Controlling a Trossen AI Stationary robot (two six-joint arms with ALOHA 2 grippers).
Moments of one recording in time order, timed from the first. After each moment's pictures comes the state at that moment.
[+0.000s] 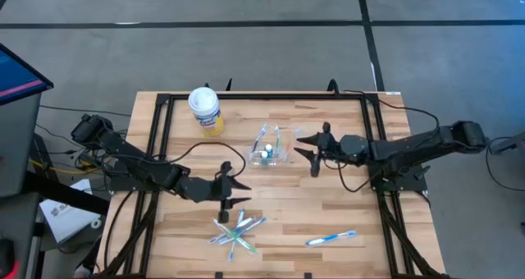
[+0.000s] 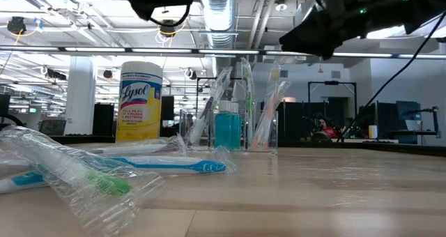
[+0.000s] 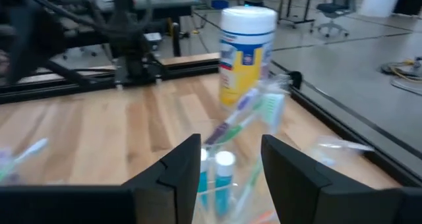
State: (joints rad) left arm -0.46 1.34 0.75 0.21 -0.48 -0.13; right arm 0.06 1.08 0.46 0.41 0.37 0.09
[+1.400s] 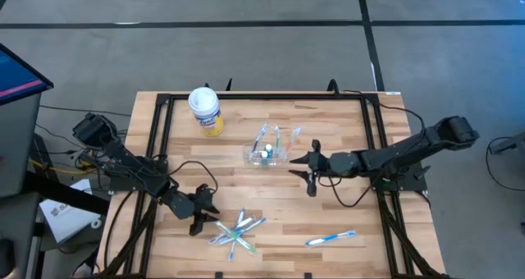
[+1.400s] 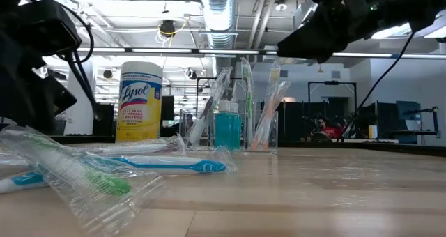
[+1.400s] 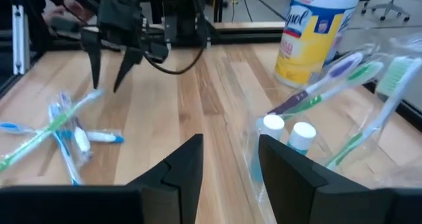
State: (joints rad) left arm -0.67 1.34 0.33 0.30 -0.30 -0.73; right arm 0.23 1.24 0.50 0.40 0.37 0.10
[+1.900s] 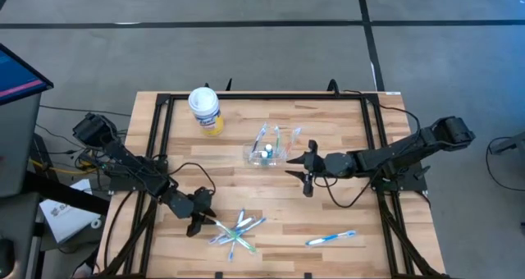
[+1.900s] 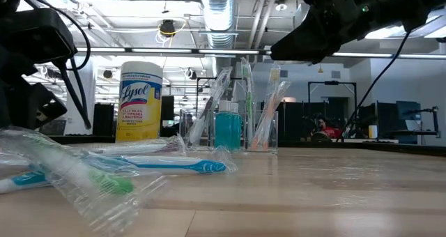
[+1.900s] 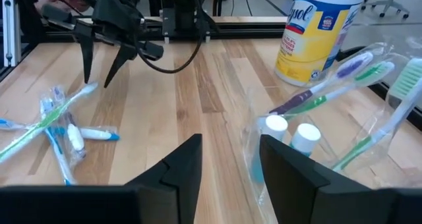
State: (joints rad) left arm -0.67 1.34 0.31 0.32 -0.21 -0.79; right arm 0.22 1.30 0.55 0.39 0.37 0.09
